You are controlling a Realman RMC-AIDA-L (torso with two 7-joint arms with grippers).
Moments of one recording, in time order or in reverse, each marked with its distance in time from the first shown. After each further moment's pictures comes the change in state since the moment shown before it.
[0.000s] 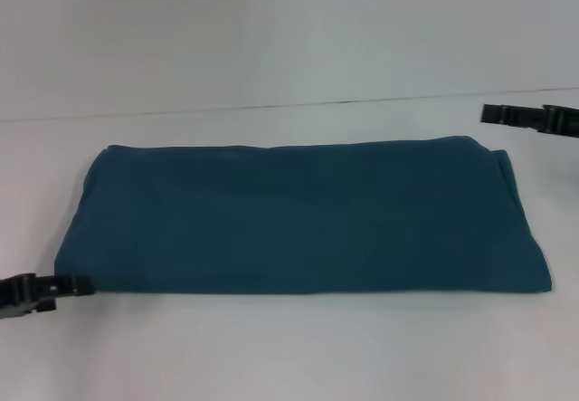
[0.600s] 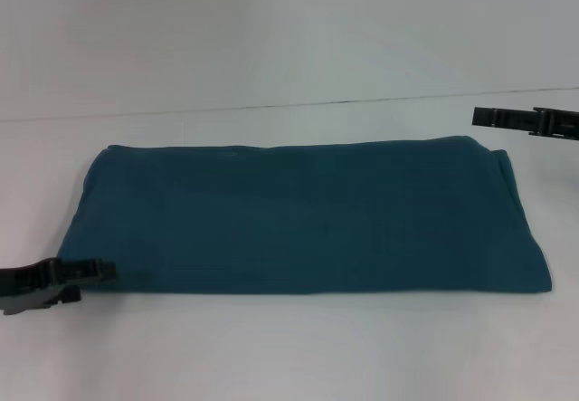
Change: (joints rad) left arm -0.064 0.020 0.005 -0.151 -0.005 -0.101 -0.060; right arm 0.003 0.010 -0.026 -0.008 0.005 0.006 -0.006
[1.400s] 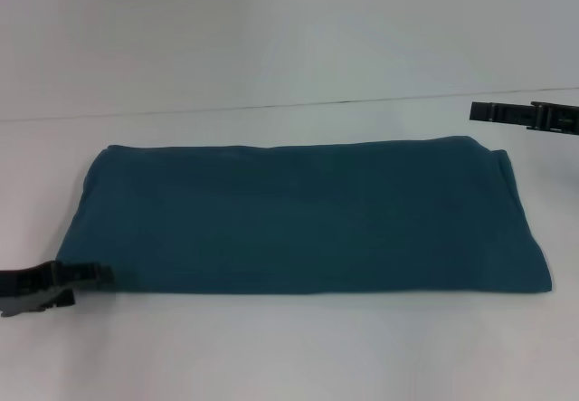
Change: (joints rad) left arm -0.025 0.009 0.006 -0.051 0.053 -0.082 -0.021; right arm 0.009 -0.002 -0.001 -0.002 0.002 -0.003 0.007
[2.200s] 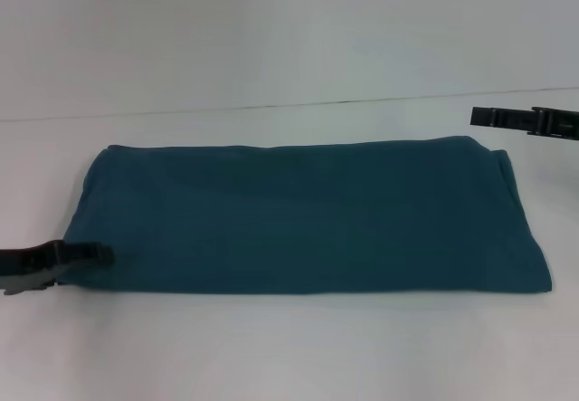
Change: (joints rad) left arm -0.037 0.009 0.001 -0.022 -0.003 -0.058 0.001; right arm -0.008 0.003 0.000 0.005 0.001 0.000 -0.001
